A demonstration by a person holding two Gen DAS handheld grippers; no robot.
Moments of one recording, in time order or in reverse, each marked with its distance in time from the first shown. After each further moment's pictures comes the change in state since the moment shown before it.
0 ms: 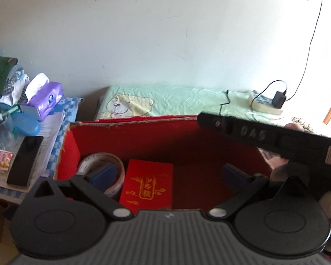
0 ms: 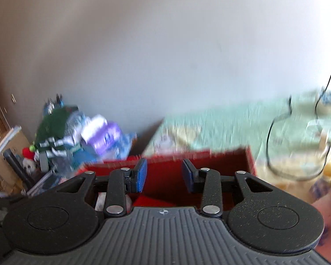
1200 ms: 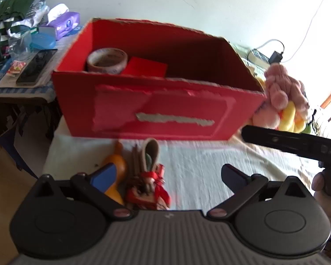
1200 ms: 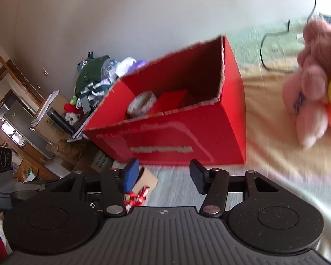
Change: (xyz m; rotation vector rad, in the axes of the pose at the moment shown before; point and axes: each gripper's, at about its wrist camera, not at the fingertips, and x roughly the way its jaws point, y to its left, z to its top) left arm -0.060 -0.033 -0.117 -0.133 0.232 0.008; right arm -0.104 -0.033 -0.101 0.144 0.350 0.209
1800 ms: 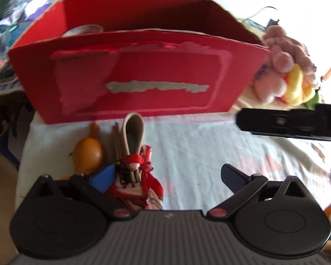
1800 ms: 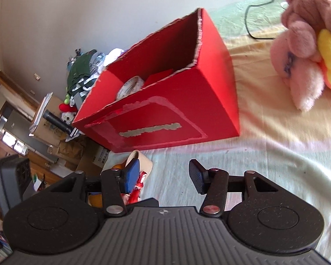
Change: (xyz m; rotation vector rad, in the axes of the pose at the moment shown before) left arm 0.051 -0.018 -0.013 0.101 0.086 -0.002; right arm 0.003 -0.018 -0.012 0.127 0.051 -0.006
